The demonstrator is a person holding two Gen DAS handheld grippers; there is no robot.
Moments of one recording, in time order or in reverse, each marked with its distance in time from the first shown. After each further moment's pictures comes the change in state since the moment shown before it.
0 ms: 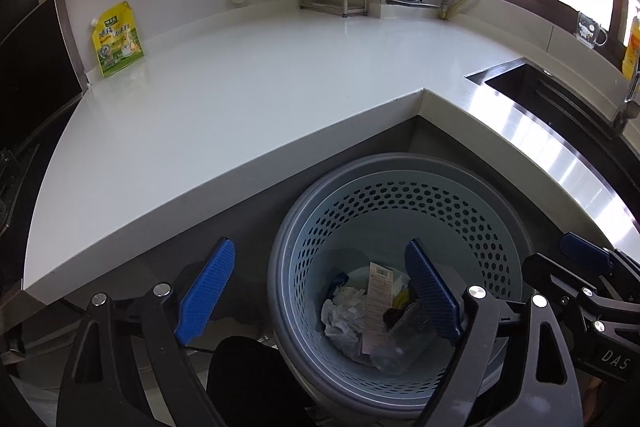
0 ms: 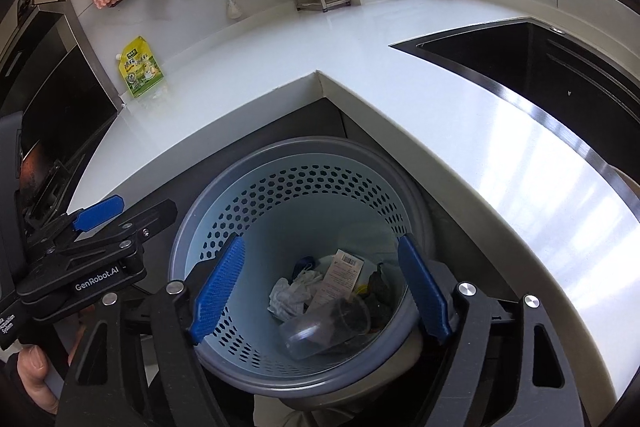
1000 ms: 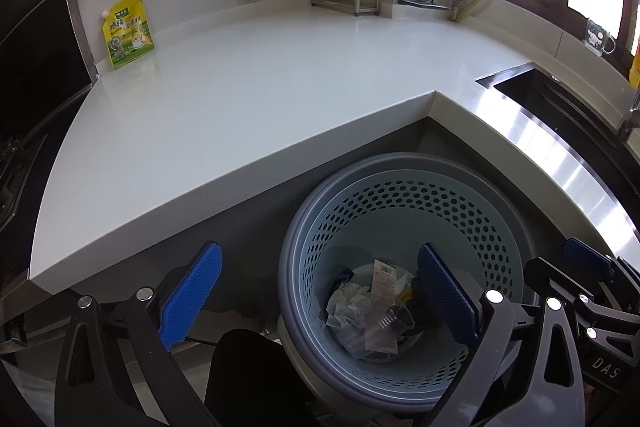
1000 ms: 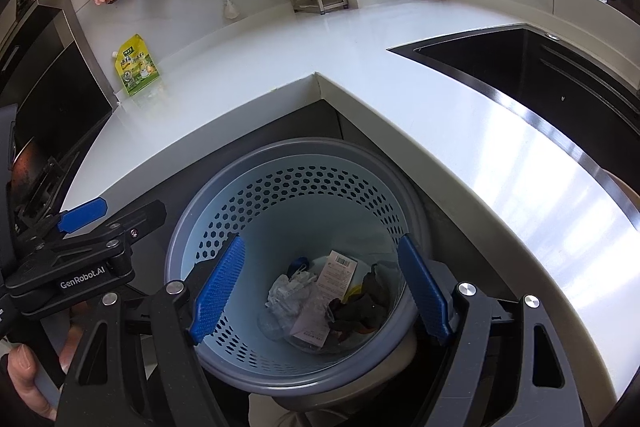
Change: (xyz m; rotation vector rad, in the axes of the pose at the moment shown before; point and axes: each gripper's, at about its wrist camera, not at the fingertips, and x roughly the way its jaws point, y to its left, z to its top) left arm -0.006 0.005 0.001 -0.036 0.016 0.021; right arm -0.003 0.008 -0.002 -0.017 -0.008 -0.031
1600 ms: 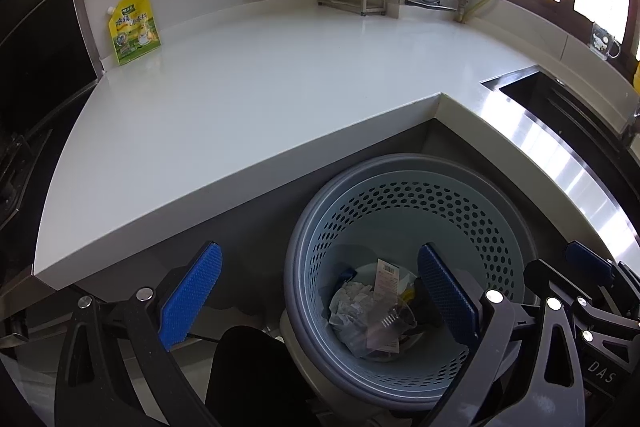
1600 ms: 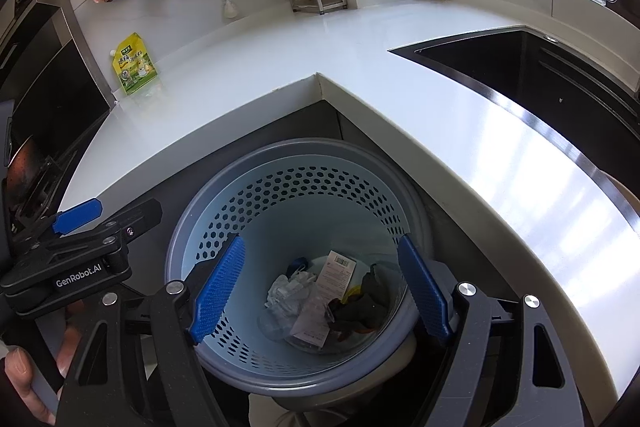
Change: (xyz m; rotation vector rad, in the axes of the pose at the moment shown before) left arm -0.002 0.003 0.001 -0.014 0.008 0.012; right arm -0.001 0.005 0.002 0.004 -0.001 -0.018
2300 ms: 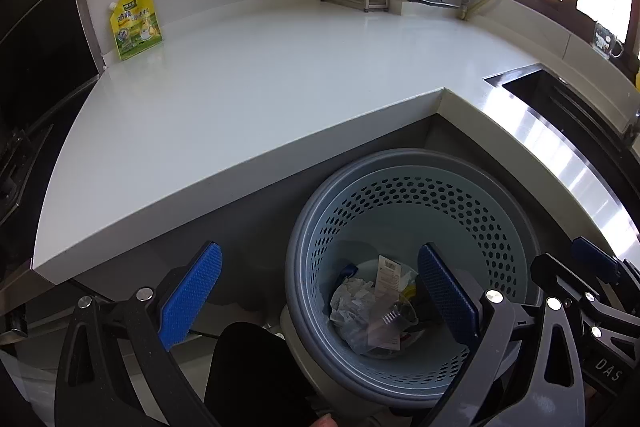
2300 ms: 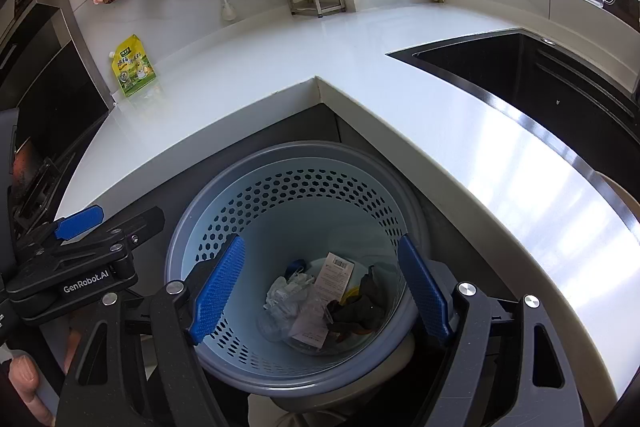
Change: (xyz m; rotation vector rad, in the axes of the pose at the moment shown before) left arm 0.001 0.000 -0.002 -0.008 0.009 0.007; right arm -0.001 0.002 0.000 -0.002 -0.007 -0.008
